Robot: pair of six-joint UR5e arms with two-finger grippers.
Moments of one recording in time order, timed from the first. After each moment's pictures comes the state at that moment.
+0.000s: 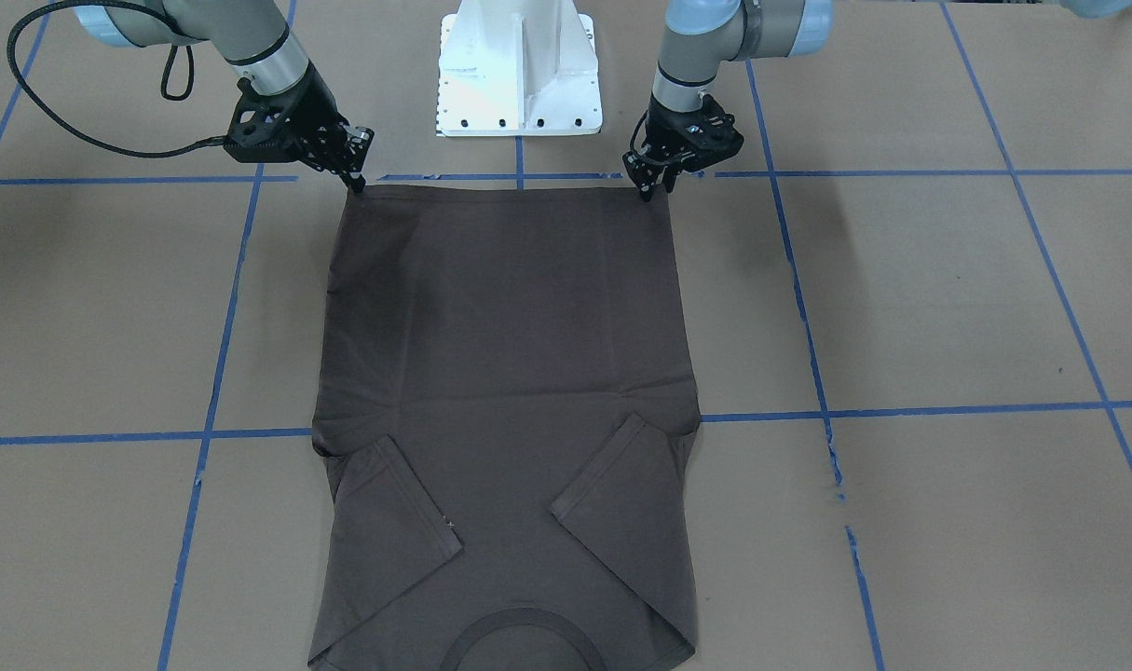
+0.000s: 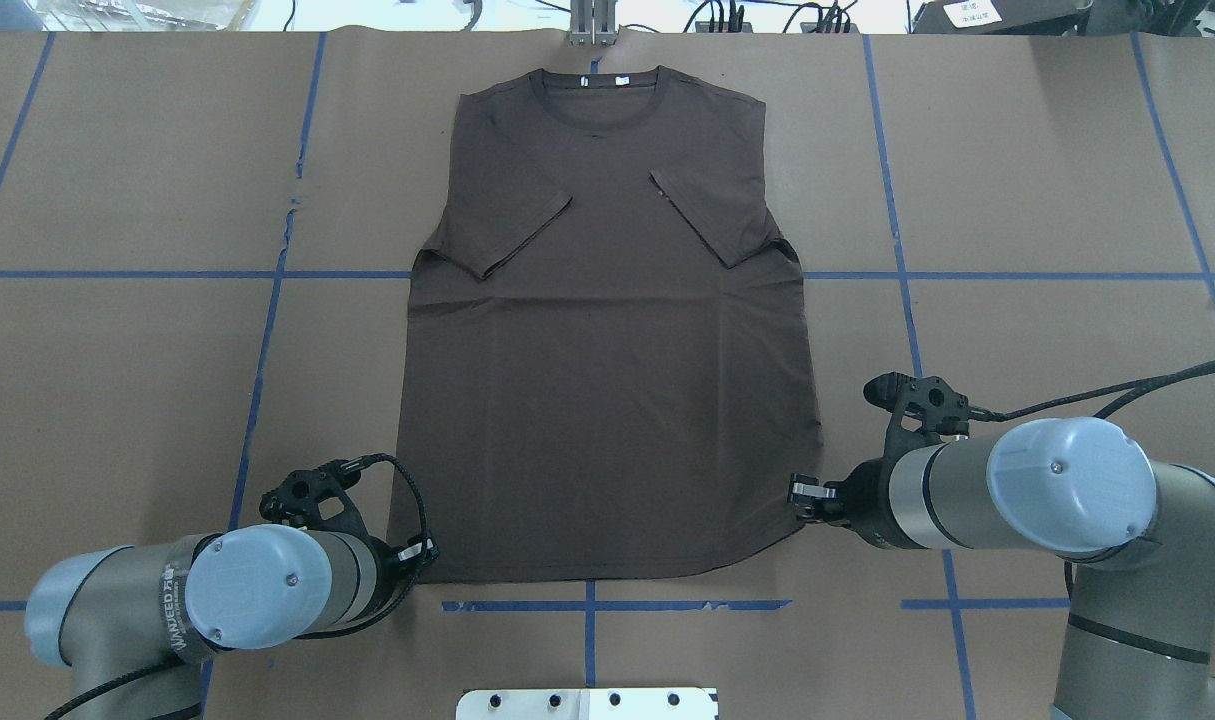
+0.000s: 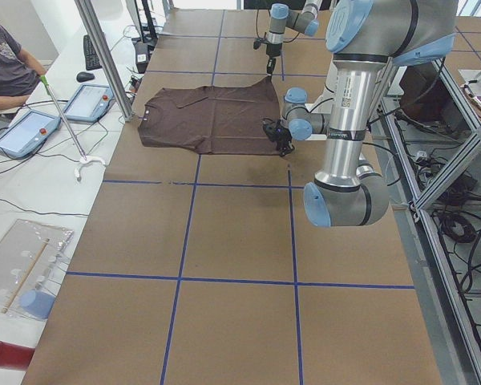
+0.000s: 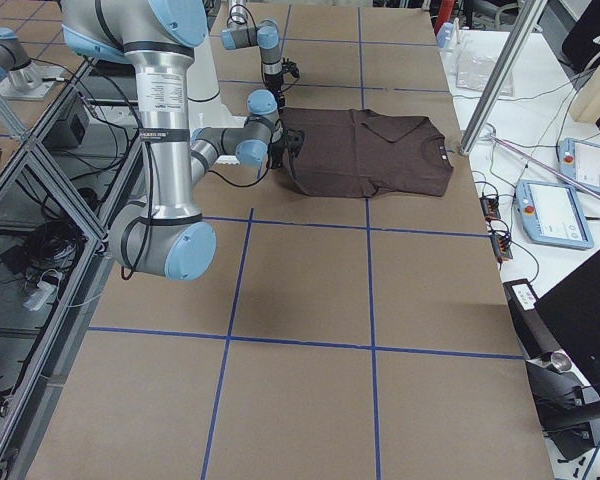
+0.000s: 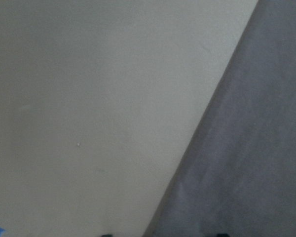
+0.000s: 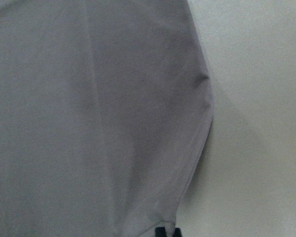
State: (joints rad) left arm -0.20 -1.81 -1.98 -1.75 -1.61 -1.91; right arm 0.36 -1.50 2.12 -1.18 1.78 1.61
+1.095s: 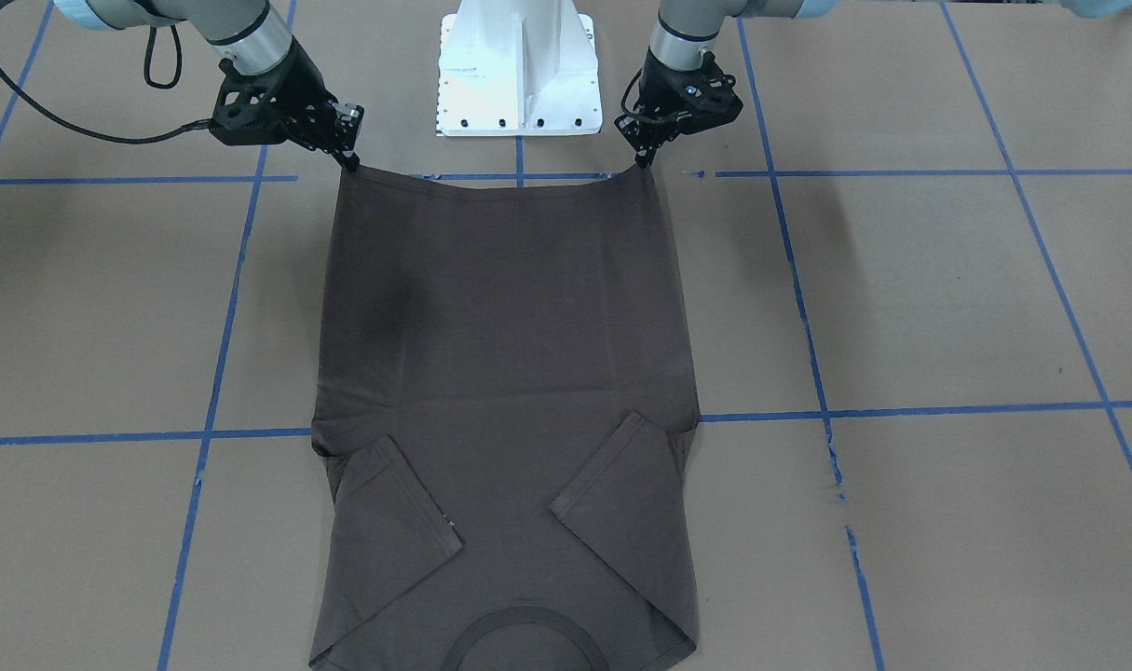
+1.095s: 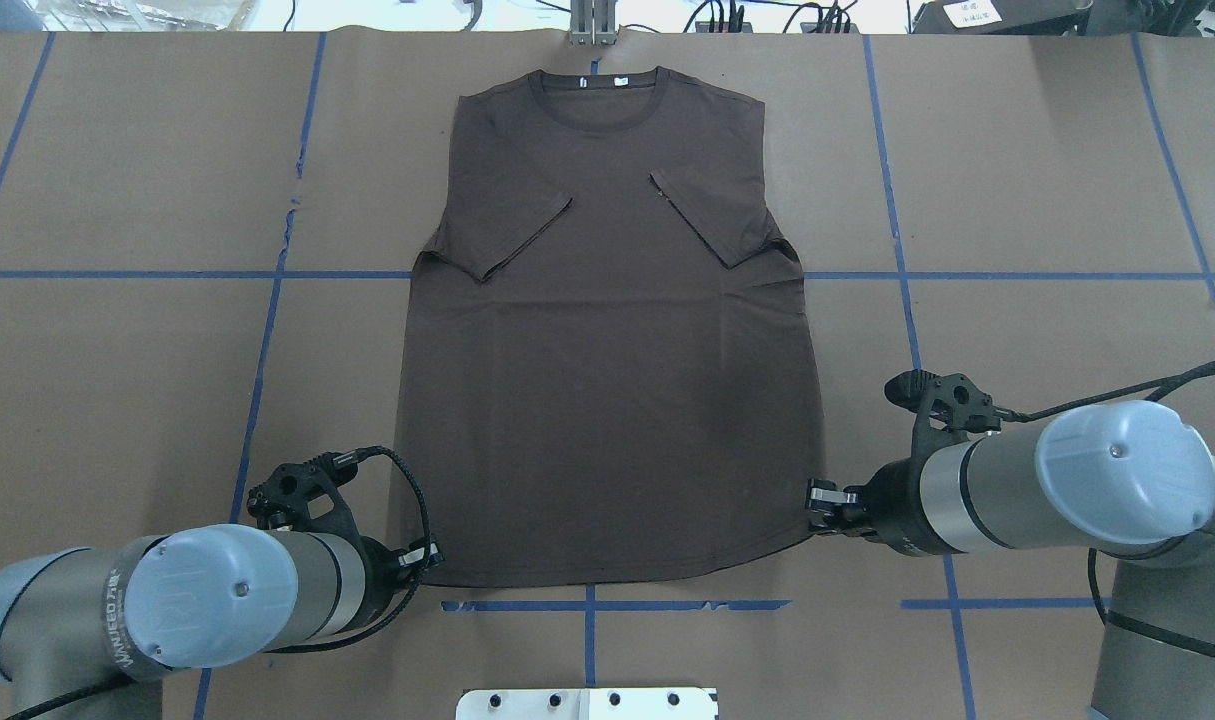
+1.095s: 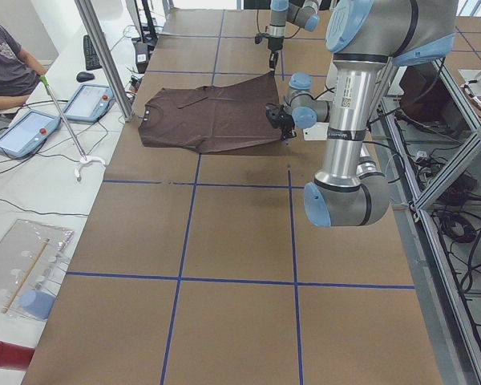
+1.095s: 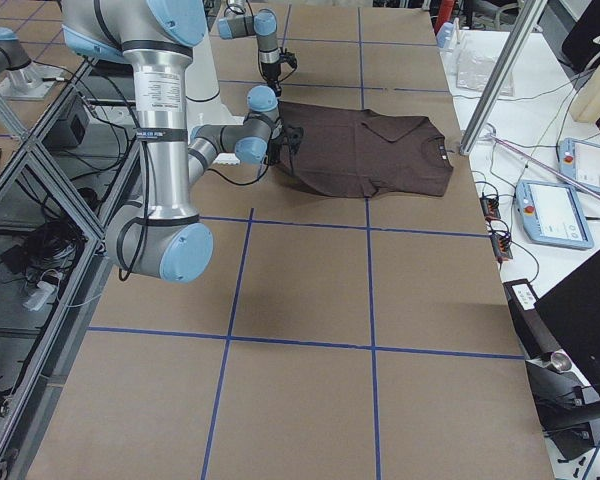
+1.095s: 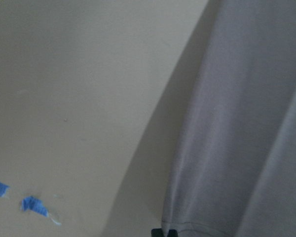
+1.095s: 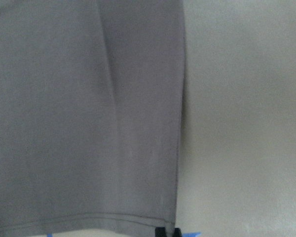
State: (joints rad) left arm -0.19 -1.81 -2.13 -1.70 -1.62 -1.88; right arm 0.39 -1.55 2.20 -1.18 1.89 1.62
